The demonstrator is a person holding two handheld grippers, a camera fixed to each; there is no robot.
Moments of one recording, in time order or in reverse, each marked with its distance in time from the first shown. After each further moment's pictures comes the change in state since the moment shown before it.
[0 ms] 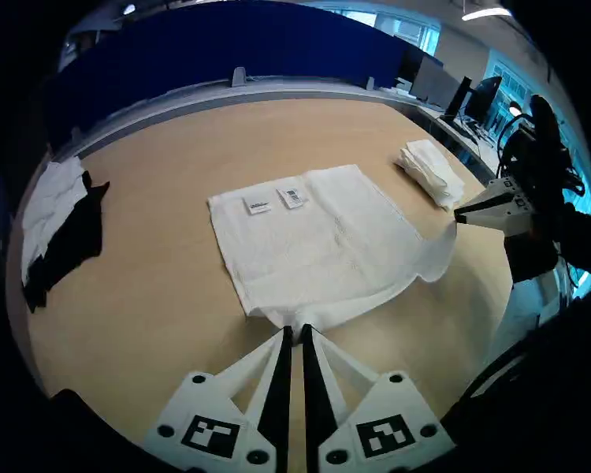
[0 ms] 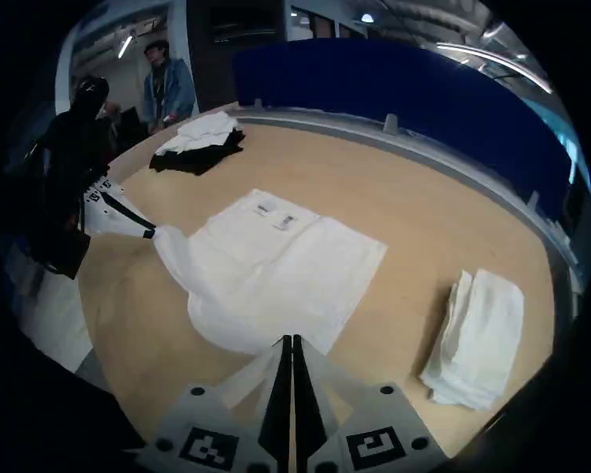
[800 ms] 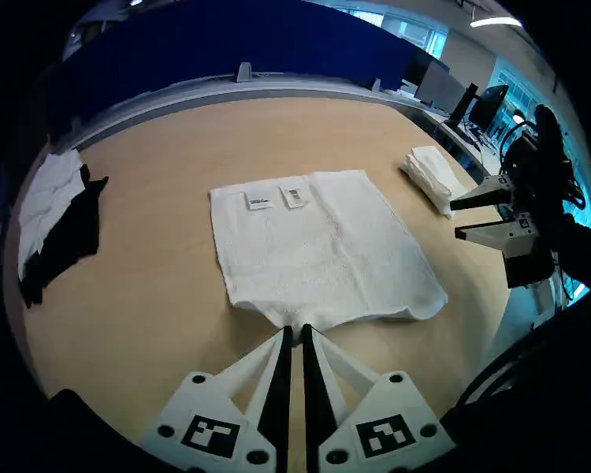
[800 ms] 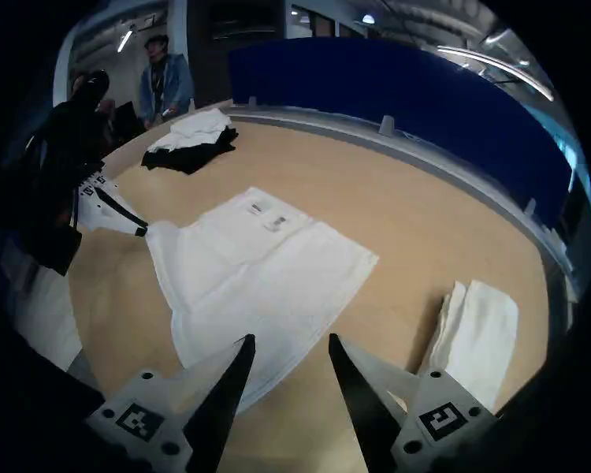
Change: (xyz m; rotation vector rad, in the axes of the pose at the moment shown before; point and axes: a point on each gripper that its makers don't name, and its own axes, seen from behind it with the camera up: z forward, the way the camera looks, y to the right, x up) left arm 0.007 -0.003 0.001 -0.011 -0.013 -0.026; right arm 0.006 0.011 0.005 -0.033 -0.010 -0.019
